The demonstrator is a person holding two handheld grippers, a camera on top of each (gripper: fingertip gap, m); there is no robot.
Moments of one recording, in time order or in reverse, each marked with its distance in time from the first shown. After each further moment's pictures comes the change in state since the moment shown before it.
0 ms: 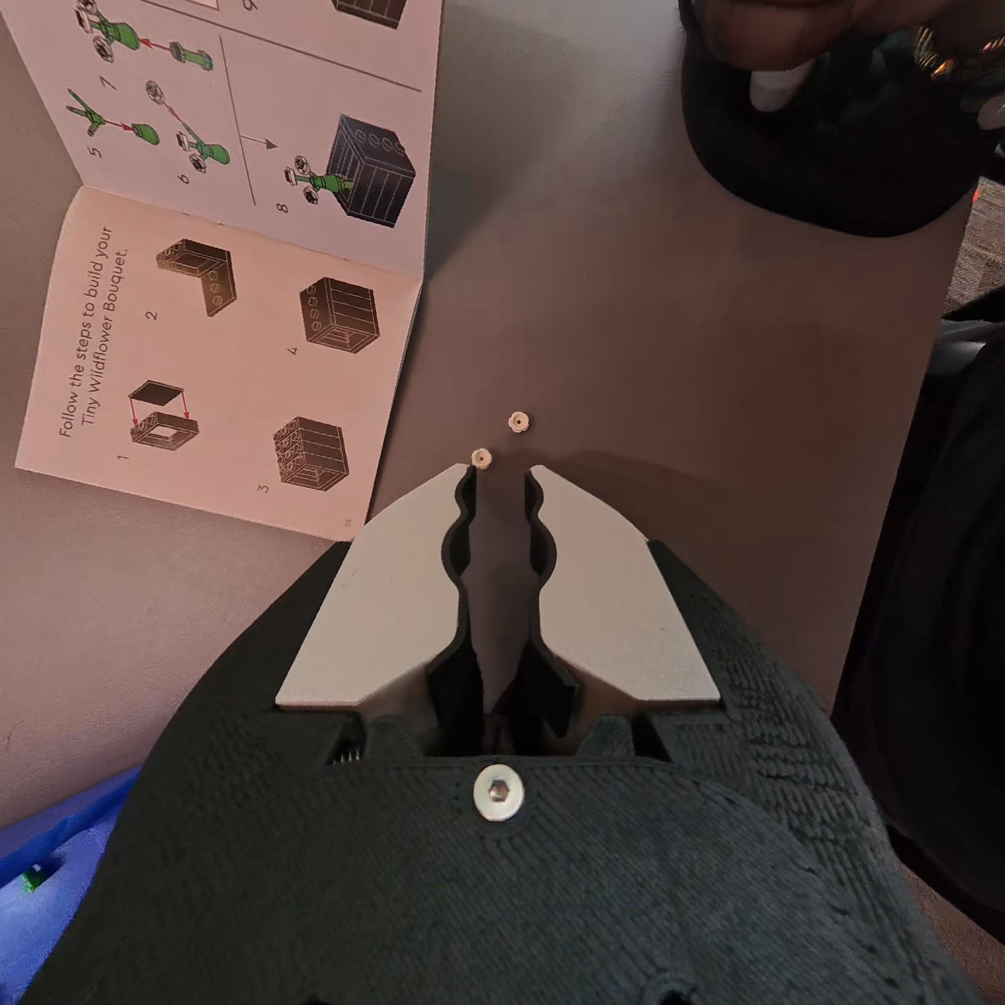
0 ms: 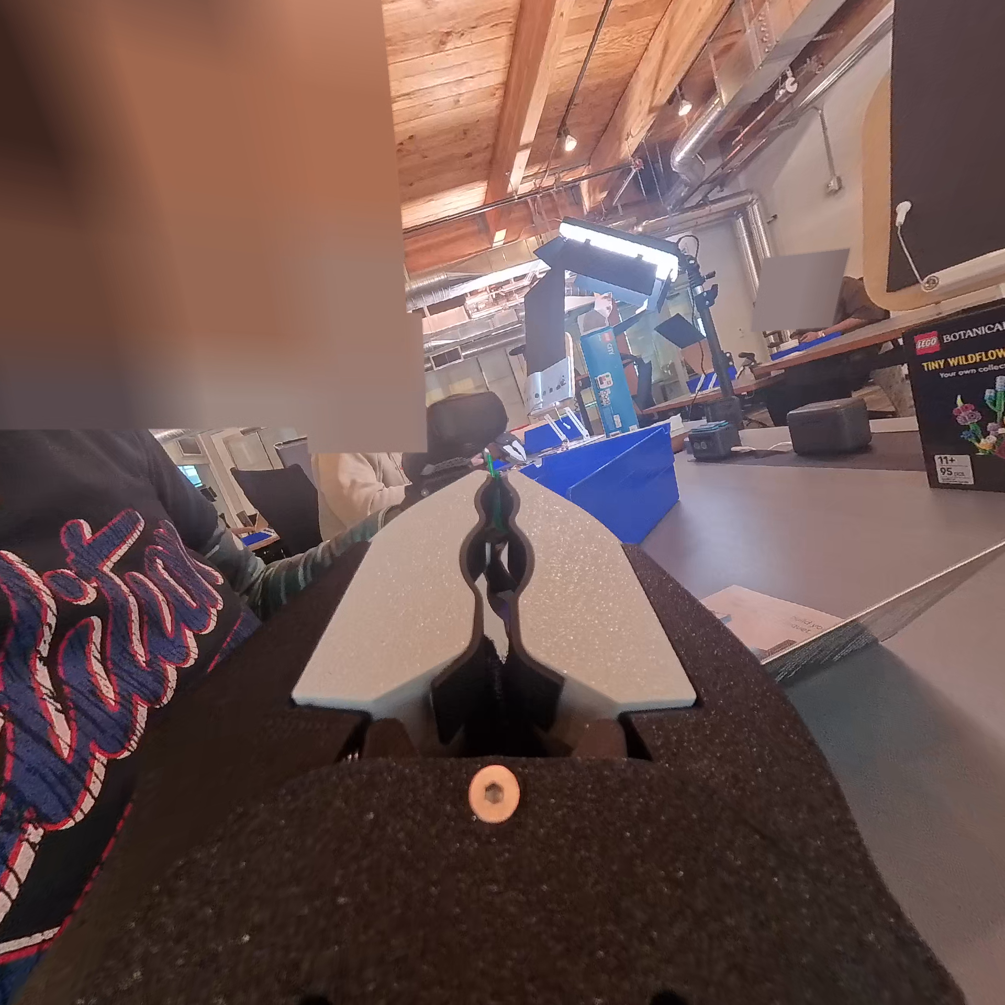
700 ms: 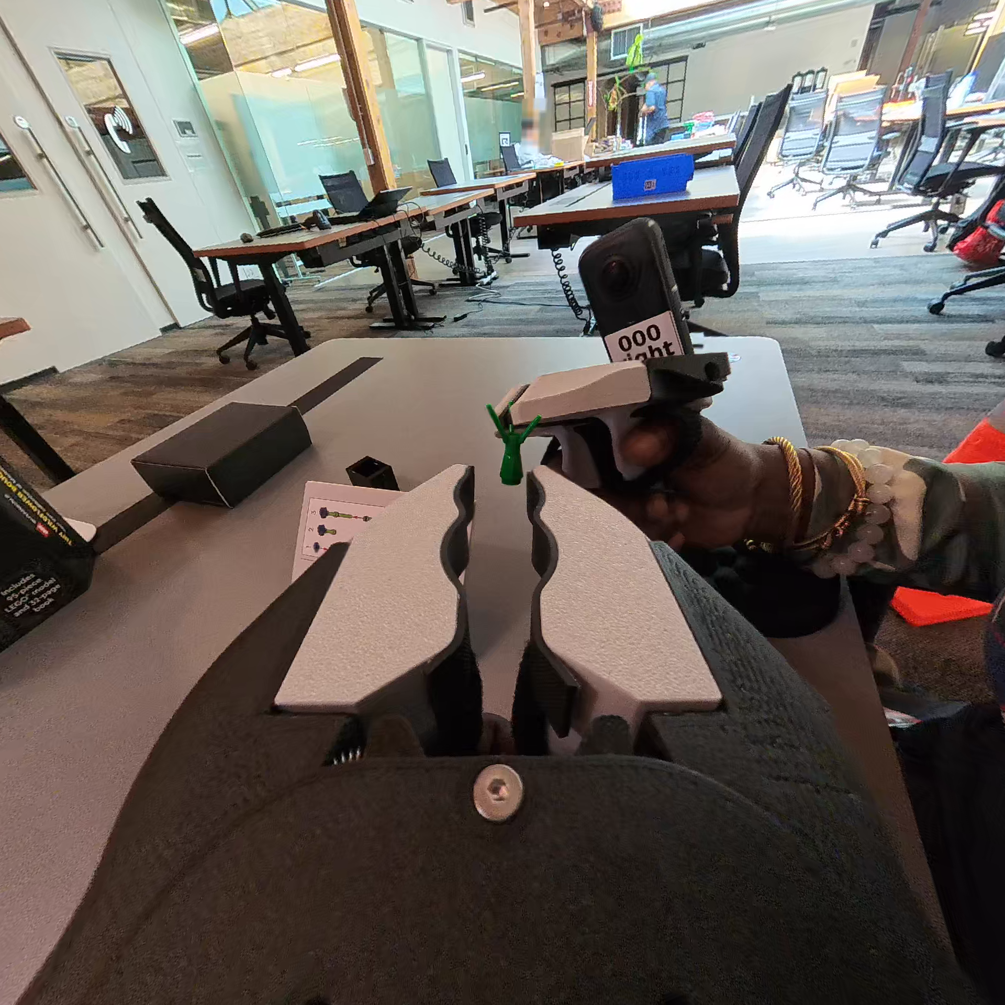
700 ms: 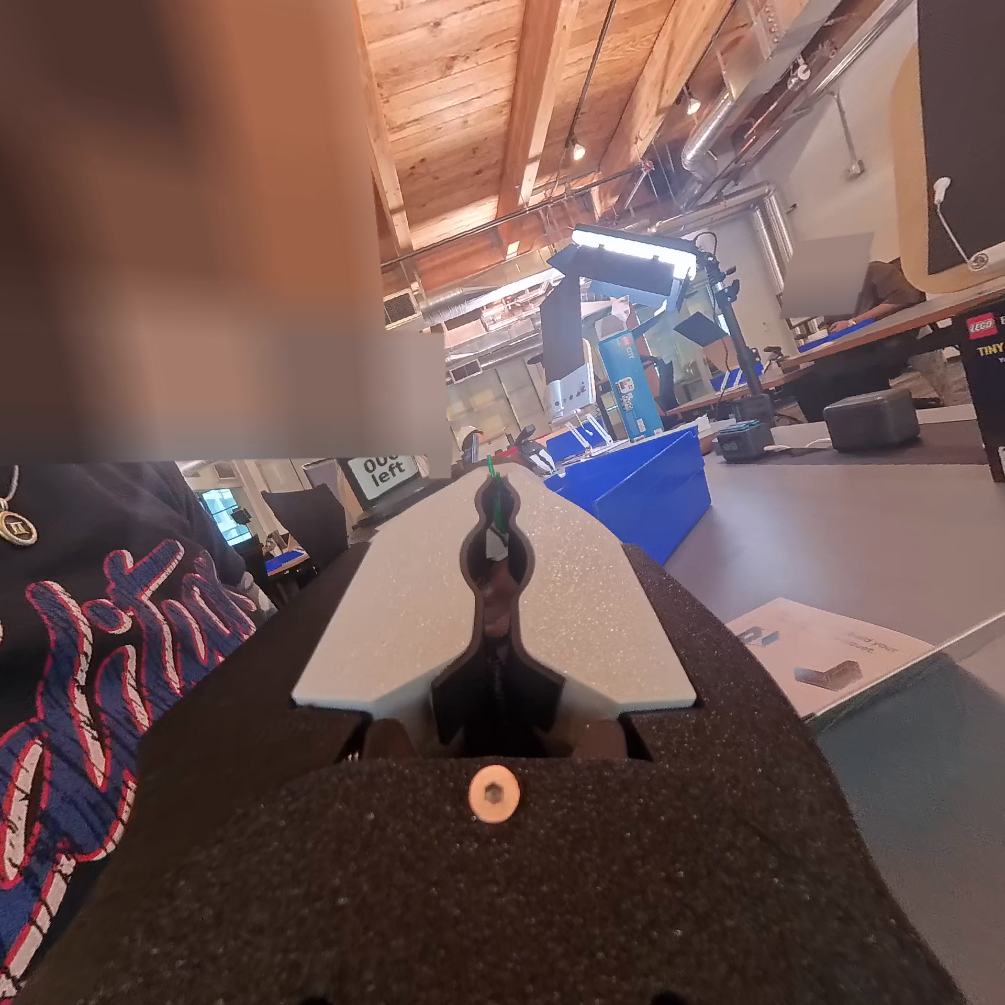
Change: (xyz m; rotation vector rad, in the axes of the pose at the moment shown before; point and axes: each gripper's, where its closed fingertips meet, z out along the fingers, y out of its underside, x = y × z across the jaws) left arm 0.024 -0.131 -0.065 0.896 -0.178 0.137; right arm -0.008 -0.003 0.013 0.022 -0.025 0.069
